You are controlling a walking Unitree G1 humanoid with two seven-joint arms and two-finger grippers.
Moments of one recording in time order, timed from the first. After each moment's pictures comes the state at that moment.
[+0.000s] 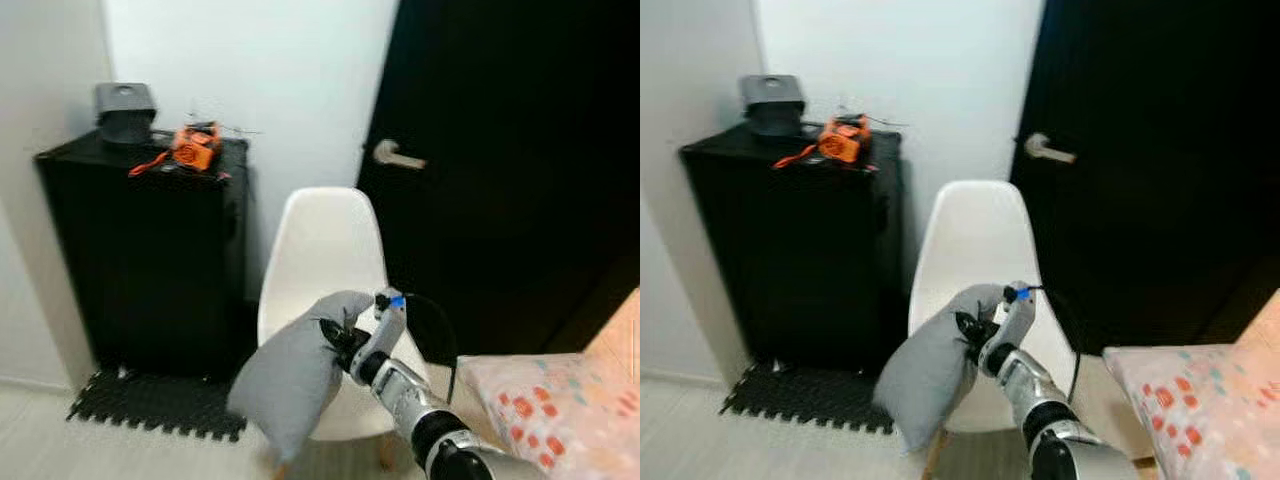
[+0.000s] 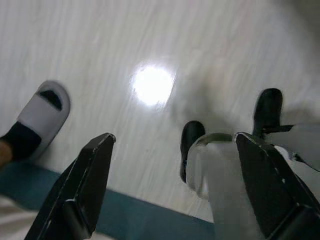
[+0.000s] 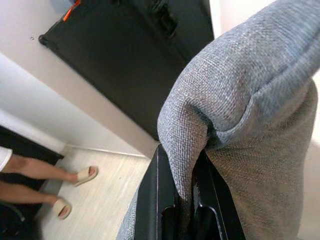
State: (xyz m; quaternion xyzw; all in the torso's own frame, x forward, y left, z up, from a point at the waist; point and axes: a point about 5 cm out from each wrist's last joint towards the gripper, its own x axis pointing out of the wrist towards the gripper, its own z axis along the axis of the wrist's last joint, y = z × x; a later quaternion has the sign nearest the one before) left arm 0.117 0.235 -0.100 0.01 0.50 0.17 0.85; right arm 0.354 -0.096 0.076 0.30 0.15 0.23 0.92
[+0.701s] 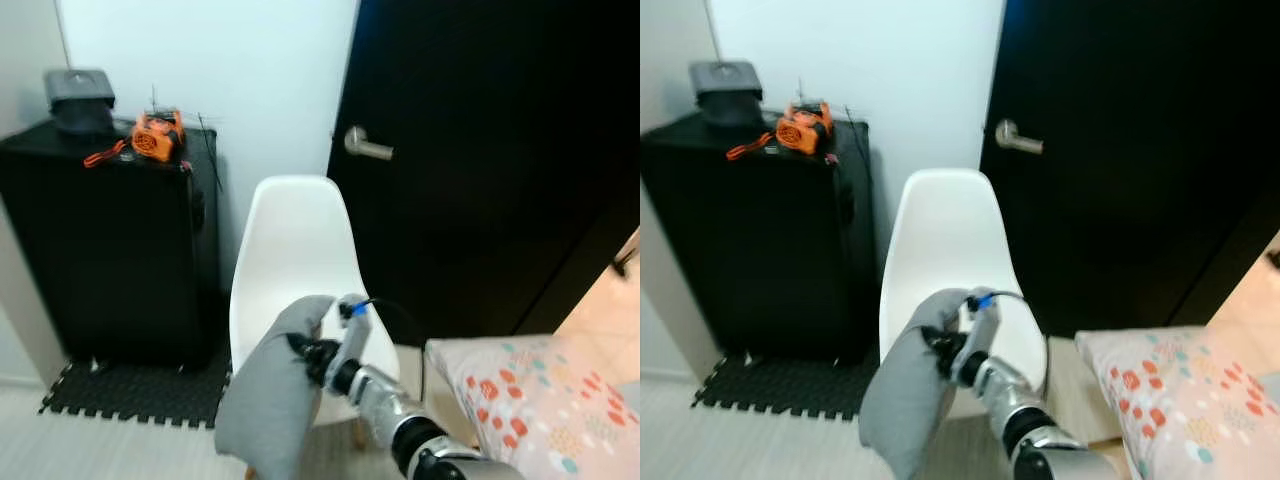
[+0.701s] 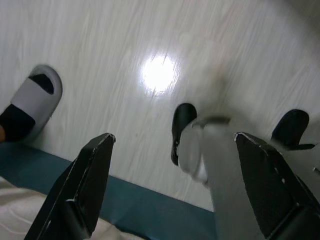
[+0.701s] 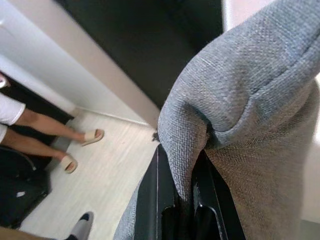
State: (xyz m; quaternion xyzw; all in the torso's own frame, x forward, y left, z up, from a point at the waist) left arm 0.115 0.236 -0.100 0.01 0.50 0.18 0.84; right arm 0.340 -0.070 0.065 0.24 0.17 0.31 0.90
